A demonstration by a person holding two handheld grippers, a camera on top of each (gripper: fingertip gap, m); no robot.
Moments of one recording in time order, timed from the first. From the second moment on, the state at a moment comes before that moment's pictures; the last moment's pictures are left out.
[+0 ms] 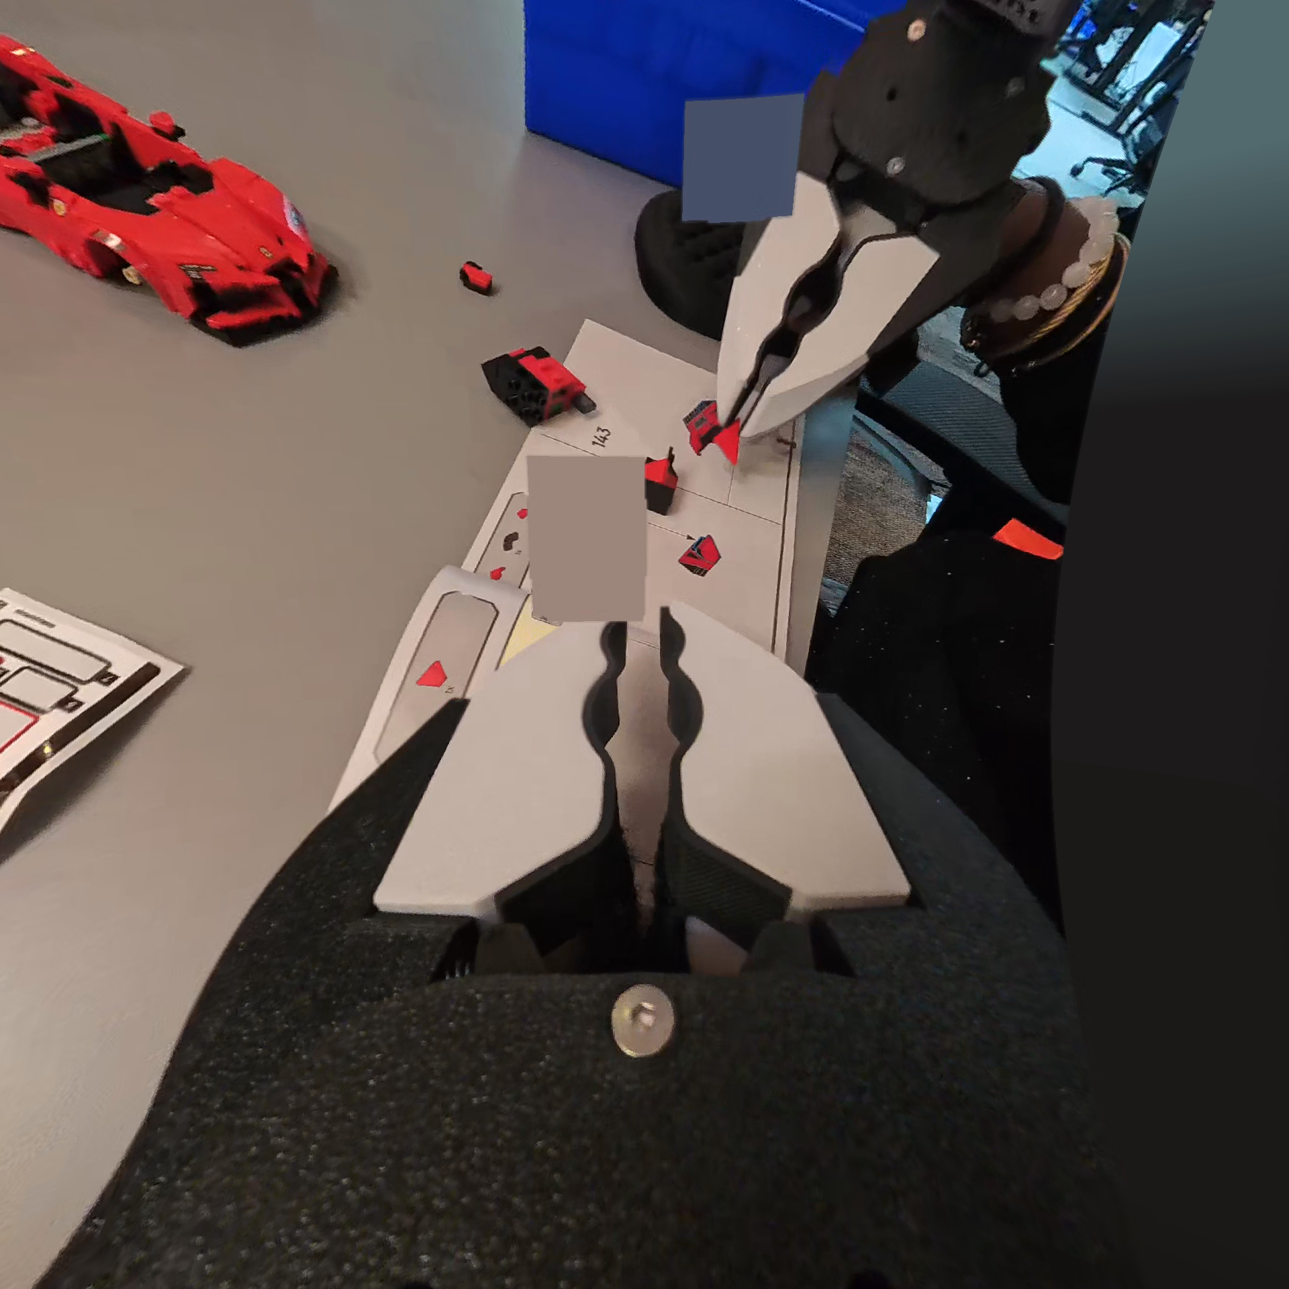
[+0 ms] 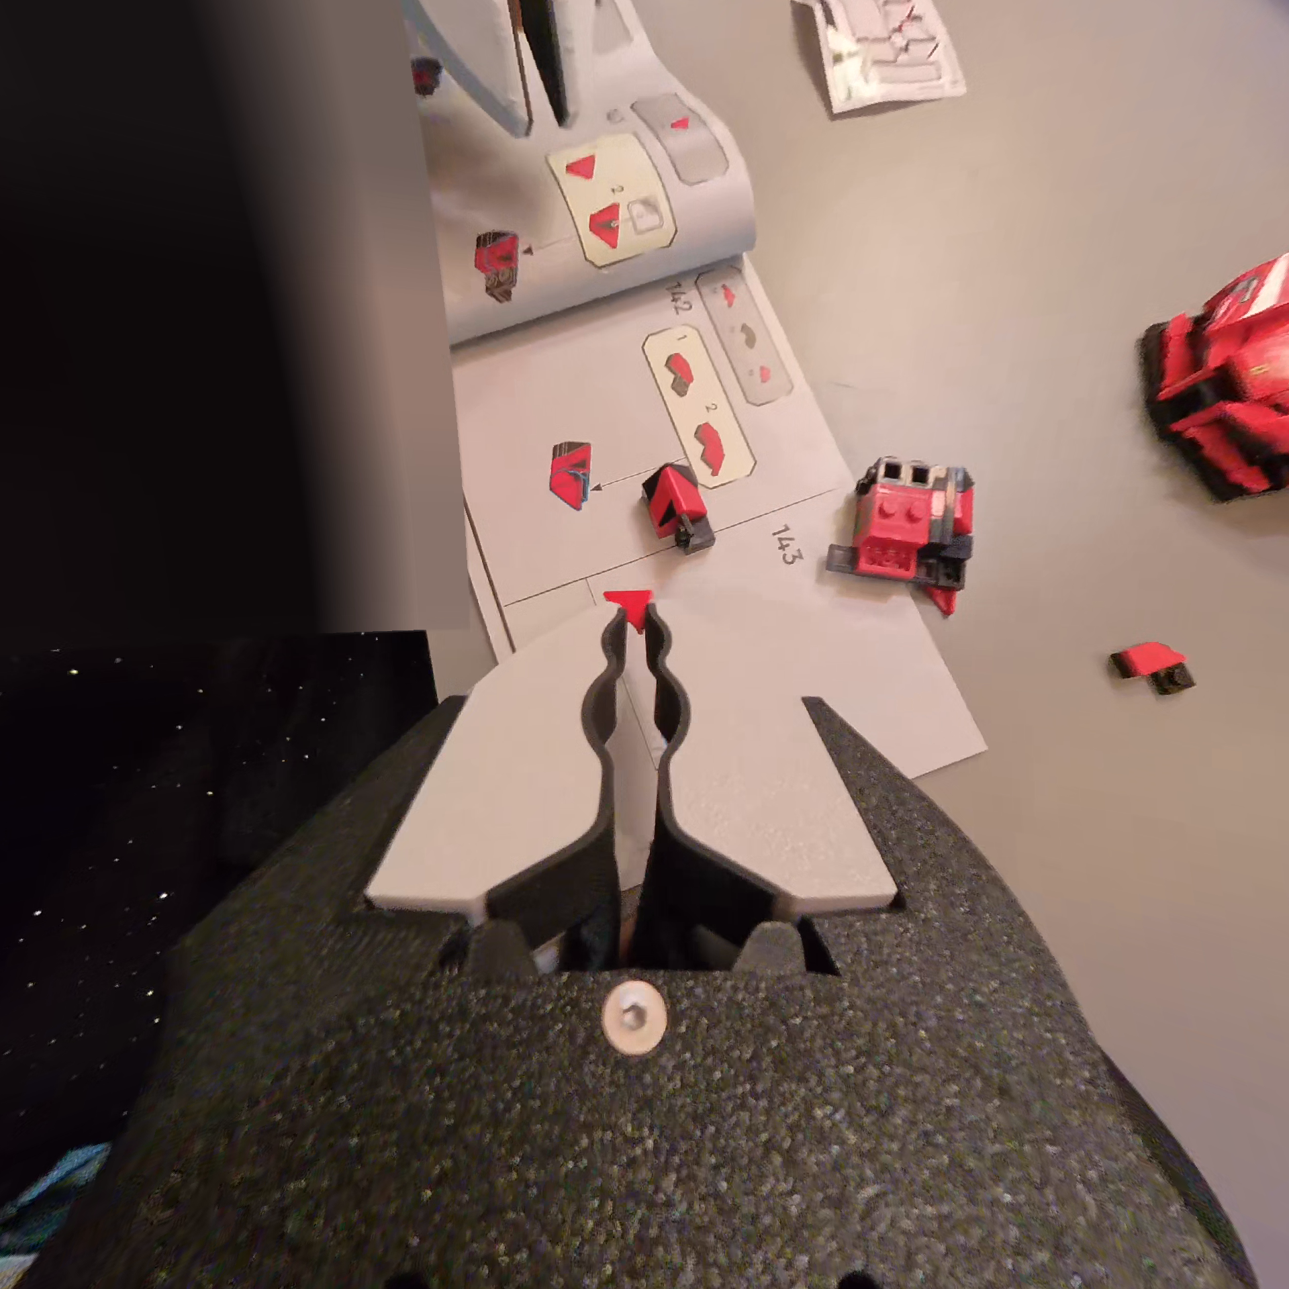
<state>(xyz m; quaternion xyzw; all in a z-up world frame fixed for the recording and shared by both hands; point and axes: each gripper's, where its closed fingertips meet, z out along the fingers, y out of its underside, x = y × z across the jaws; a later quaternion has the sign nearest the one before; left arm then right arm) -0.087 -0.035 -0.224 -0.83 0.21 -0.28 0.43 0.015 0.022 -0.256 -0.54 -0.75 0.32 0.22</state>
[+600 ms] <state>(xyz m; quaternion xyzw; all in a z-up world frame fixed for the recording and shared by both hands) -0.081 -0.037 -0.225 -0.82 0.23 -0.28 0.45 0.022 0.066 -0.274 -0.63 -0.71 0.26 0.18</state>
